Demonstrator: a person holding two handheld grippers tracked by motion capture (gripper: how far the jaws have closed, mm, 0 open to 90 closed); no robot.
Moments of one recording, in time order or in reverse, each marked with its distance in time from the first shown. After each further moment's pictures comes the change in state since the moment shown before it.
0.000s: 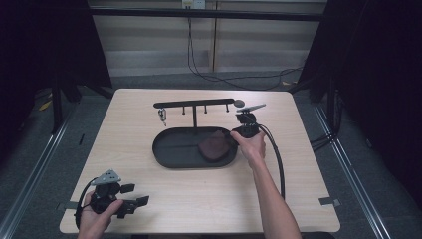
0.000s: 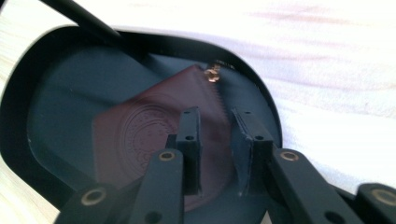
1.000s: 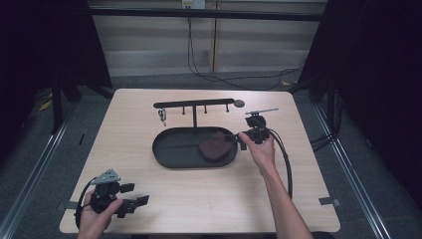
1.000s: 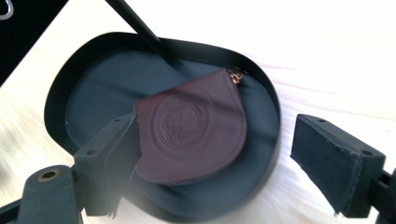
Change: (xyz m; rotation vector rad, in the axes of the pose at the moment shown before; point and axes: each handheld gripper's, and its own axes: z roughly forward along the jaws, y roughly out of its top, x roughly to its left) left arm 0.002 0.000 0.000 -0.009 0.003 -0.018; right arm -0.001 -0.022 -0.039 -0.124 0.067 -0.098
